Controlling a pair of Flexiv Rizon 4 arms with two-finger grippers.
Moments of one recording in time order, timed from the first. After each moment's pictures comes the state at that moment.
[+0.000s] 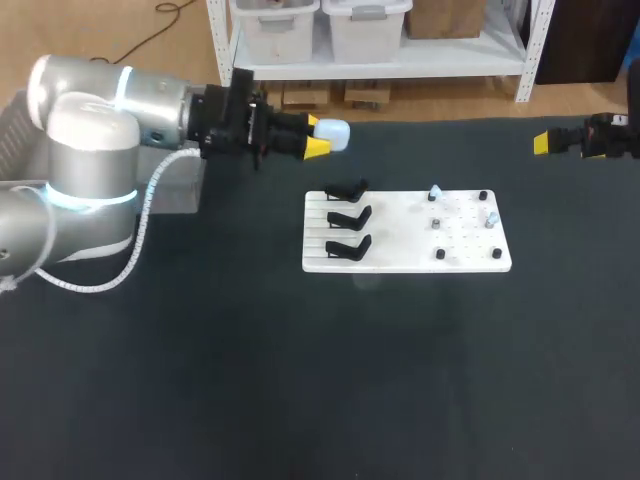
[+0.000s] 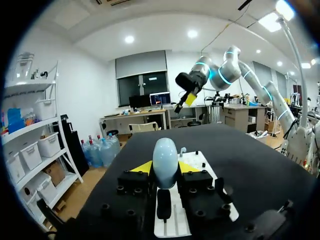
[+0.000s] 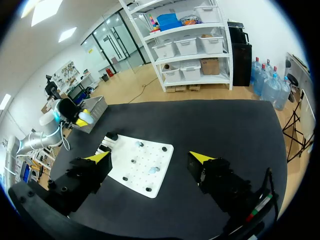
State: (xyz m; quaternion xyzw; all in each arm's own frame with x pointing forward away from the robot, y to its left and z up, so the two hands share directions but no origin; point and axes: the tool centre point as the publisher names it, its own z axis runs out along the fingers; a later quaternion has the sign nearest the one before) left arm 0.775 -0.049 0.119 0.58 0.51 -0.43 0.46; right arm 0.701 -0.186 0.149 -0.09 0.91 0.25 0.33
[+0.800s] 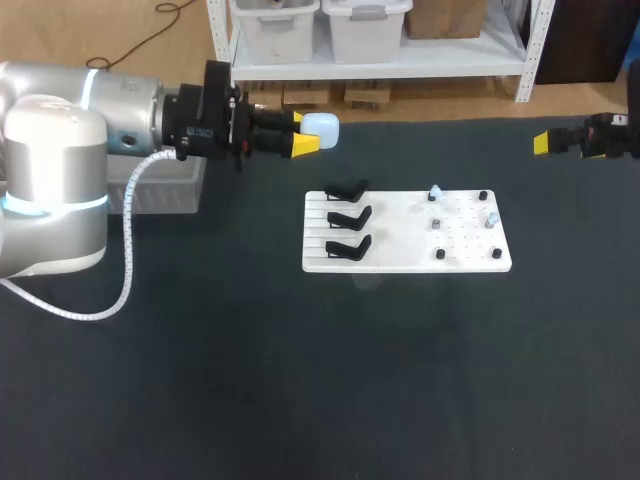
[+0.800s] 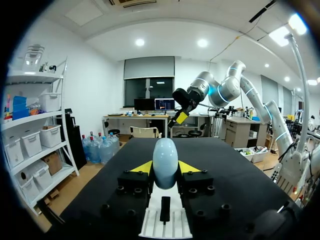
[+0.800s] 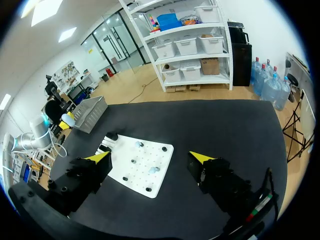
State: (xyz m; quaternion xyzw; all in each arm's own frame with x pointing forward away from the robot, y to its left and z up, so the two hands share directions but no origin) left arm 0.729 -0.036 0.159 0.53 0.55 -0.45 0.46; right arm 0.701 -0.186 0.149 -0.09 0.91 0.25 0.33
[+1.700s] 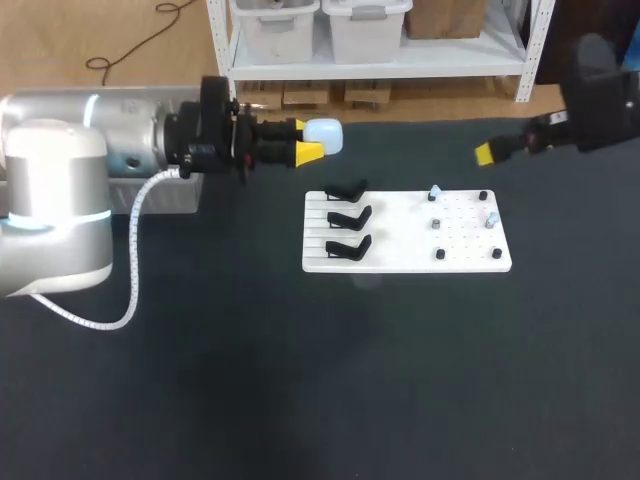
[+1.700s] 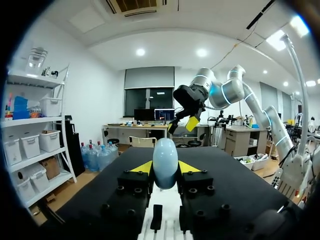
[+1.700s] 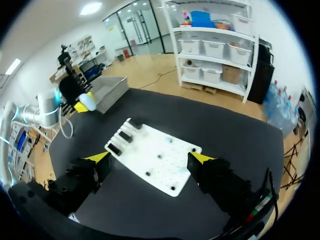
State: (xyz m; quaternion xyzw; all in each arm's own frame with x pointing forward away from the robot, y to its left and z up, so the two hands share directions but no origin) left arm 0.710 -0.044 0.162 0.51 0.52 -0.48 0.48; right arm 0.672 -0.102 0.172 -0.22 0.90 0.22 0.30
